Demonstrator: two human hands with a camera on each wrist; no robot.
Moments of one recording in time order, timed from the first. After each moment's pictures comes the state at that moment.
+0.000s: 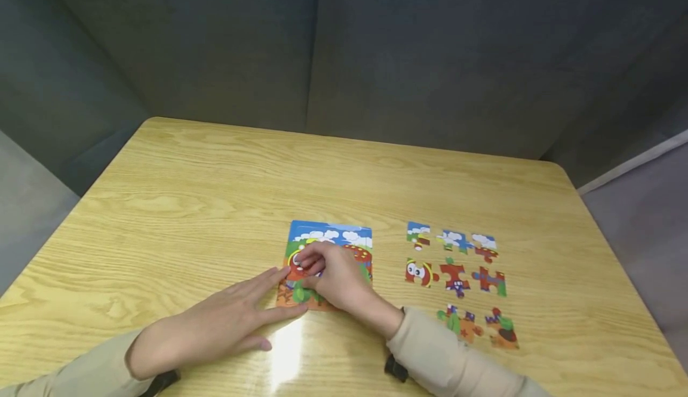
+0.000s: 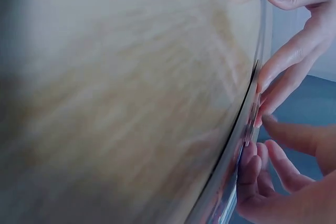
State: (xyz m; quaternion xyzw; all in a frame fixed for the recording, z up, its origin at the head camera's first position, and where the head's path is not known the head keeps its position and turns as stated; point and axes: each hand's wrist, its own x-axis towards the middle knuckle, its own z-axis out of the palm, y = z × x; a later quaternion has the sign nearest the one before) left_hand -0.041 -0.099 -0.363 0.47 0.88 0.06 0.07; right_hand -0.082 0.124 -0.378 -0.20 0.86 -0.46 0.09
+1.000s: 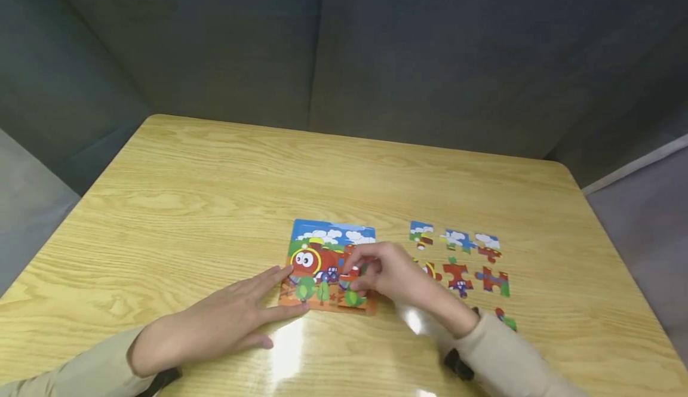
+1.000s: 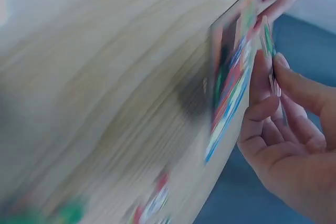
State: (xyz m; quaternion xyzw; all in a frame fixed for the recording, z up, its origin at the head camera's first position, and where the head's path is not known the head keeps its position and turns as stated) left_hand -0.042 -0.100 -0.361 0.47 0.88 0.06 0.09; right_hand -0.084 0.201 -0.352 -0.22 0.83 -0.47 0.22
